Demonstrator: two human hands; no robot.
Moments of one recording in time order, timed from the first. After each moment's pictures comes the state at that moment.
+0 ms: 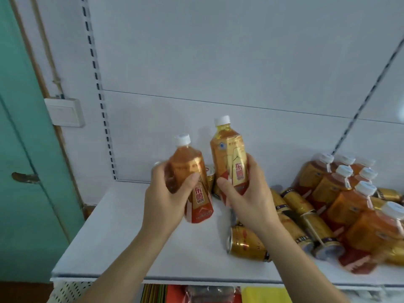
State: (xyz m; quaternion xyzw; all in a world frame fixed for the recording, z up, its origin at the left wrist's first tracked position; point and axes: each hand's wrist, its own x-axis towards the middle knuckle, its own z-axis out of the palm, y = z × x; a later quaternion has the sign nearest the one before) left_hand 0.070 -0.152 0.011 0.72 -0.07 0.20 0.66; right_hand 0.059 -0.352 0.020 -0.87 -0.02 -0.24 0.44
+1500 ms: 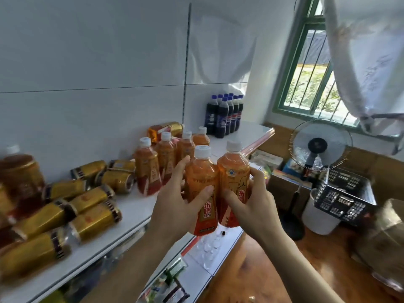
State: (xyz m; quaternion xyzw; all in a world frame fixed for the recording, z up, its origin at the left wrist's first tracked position) left_hand -0.170 -0.821 0.011 0.65 -0.46 -0.13 0.59; right_hand -0.328 -0.941 0.010 -0.78 0.38 -0.40 0.29
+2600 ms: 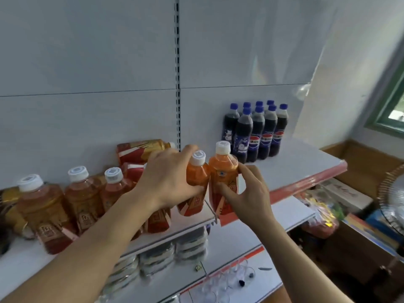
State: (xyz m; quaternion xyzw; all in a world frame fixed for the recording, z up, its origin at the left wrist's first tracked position) left_hand -0.091 -1.163 0.063 0.87 -0.44 0.13 0.19; right_hand -0.210 -1.356 -0.020 -0.86 0.18 -0.35 0.32
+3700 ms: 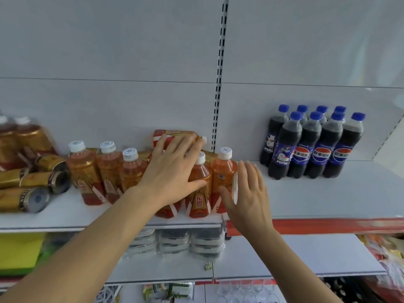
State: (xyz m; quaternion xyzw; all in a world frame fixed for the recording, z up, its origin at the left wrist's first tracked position) left_hand -0.108 -1.176 0.049 0.93 -0.29 0.21 -0.01; right_hand -0.152 -1.392 -0.064 -0.94 0.03 -0.30 0.17
